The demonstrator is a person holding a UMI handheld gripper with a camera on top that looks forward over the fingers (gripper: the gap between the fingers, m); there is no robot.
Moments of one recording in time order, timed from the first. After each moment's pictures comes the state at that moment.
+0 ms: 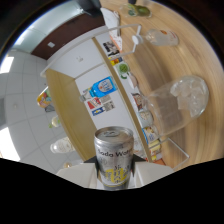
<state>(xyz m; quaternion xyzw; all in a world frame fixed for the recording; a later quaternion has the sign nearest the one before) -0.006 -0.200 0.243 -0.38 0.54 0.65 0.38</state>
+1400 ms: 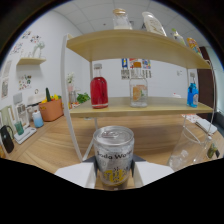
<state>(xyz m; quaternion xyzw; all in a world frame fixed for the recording) -0.105 -0.195 0.081 -0.81 -0.02 0.04 0.59</state>
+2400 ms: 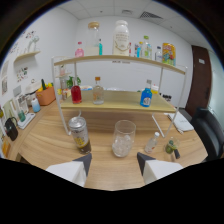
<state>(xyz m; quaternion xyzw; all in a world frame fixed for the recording) 0.010 -0.335 0.143 -0.87 -0.02 -0.01 0.49</state>
